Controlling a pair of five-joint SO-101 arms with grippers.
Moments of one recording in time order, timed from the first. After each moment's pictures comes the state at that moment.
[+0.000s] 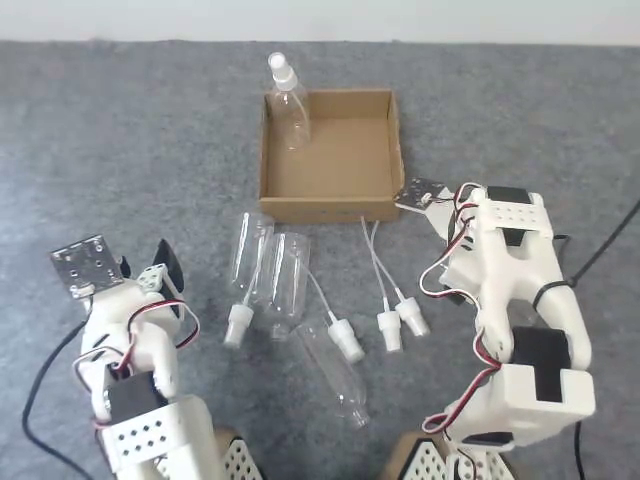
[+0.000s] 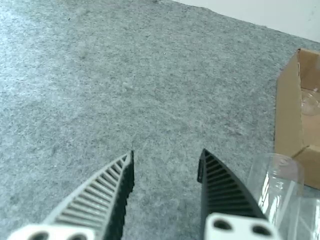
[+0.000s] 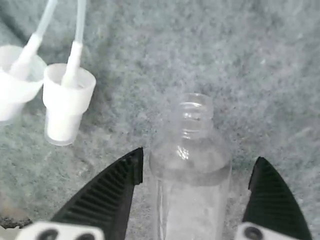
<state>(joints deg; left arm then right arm) -26.5 -89.3 89.5 45.6 9.5 1.2 5.0 25.1 72.5 55.6</state>
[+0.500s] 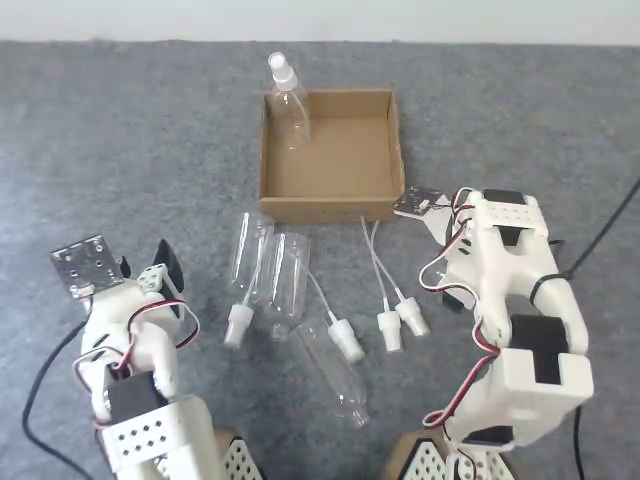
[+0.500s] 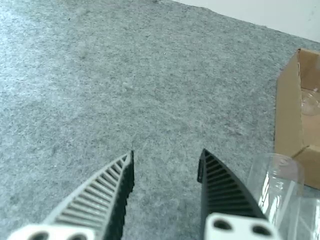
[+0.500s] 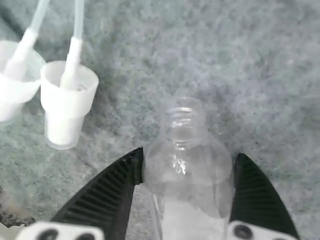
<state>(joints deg) -26.5 -89.3 89.5 45.6 9.5 1.3 9.2 25.1 72.4 55.6</state>
